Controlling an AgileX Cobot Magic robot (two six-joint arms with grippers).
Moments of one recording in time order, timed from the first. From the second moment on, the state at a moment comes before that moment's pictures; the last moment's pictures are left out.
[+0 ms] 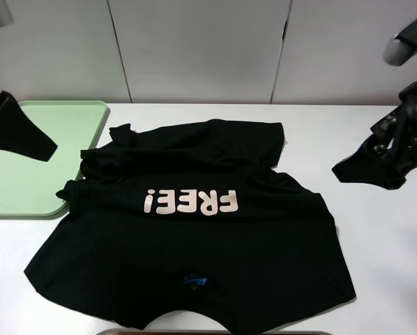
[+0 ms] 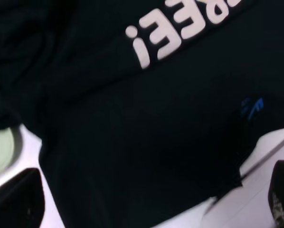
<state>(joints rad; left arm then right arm) -0.06 1.17 -0.92 -0.41 0.99 0.62 0.22 1.14 -0.78 0.31 0.77 -0.67</state>
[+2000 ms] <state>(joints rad) -0.40 1.66 -0.93 -0.38 0.73 0.84 0.35 1.86 -0.86 -0.09 0.53 -0.75</state>
